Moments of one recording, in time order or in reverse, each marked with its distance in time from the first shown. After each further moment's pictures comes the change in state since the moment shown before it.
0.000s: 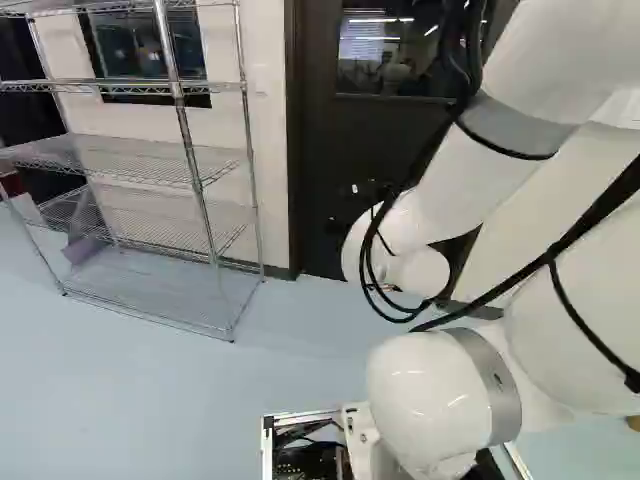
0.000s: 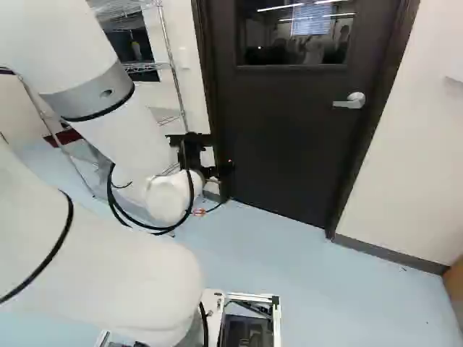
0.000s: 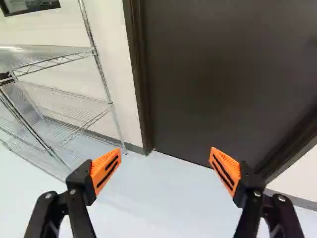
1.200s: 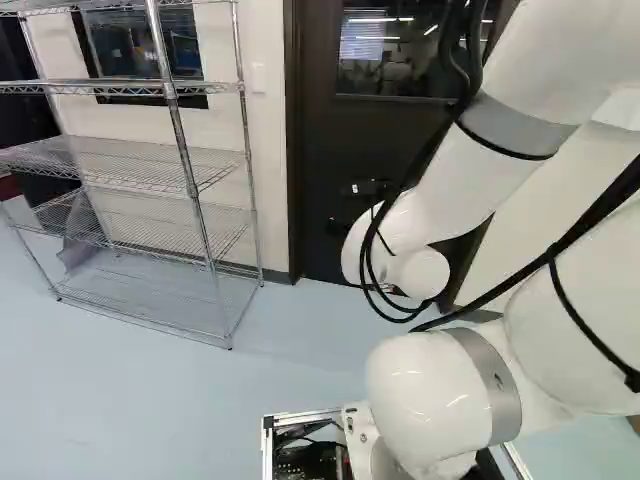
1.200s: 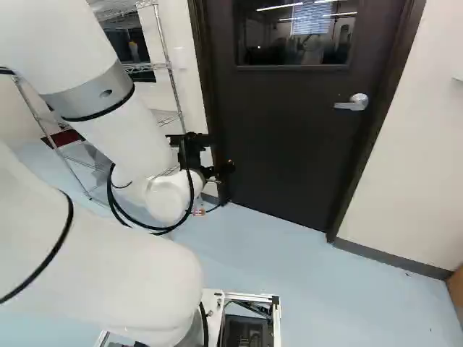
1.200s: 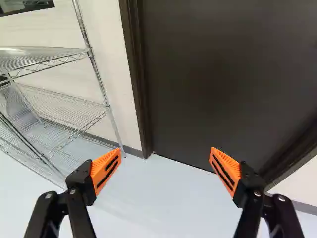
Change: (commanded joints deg) arm 0.0 0.0 0.0 0.0 0.0 0.0
